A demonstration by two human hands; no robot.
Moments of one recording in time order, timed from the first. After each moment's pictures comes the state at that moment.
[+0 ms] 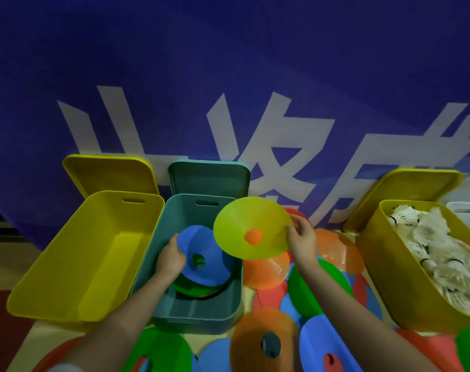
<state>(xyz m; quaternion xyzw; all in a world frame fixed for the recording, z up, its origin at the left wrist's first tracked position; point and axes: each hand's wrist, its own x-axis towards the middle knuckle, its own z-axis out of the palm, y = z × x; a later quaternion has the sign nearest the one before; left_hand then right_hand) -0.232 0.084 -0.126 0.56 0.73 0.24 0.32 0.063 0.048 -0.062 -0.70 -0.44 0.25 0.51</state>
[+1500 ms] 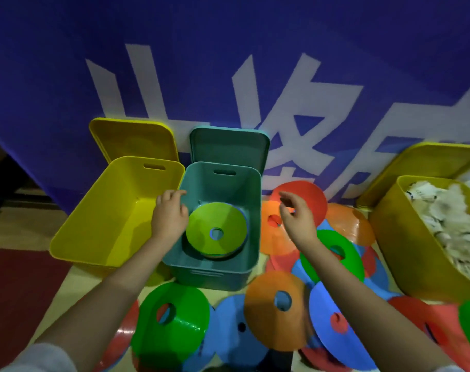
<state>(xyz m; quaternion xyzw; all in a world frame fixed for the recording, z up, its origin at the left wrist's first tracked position) -0.281 0.055 -0.083 0.69 0.67 0.28 0.07 0.019 0.017 -0.067 -0.64 -0.59 0.21 0.45</state>
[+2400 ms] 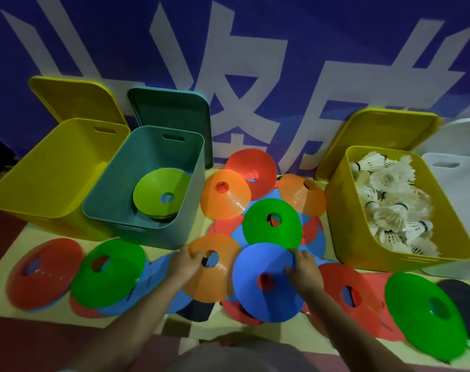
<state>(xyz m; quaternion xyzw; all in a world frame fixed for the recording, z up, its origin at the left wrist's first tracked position) -0.073 -0.110 -0.174 0.50 0.77 0.10 0.37 0.235 -0.138 -0.187 -0.75 -0.60 0.26 0.05</state>
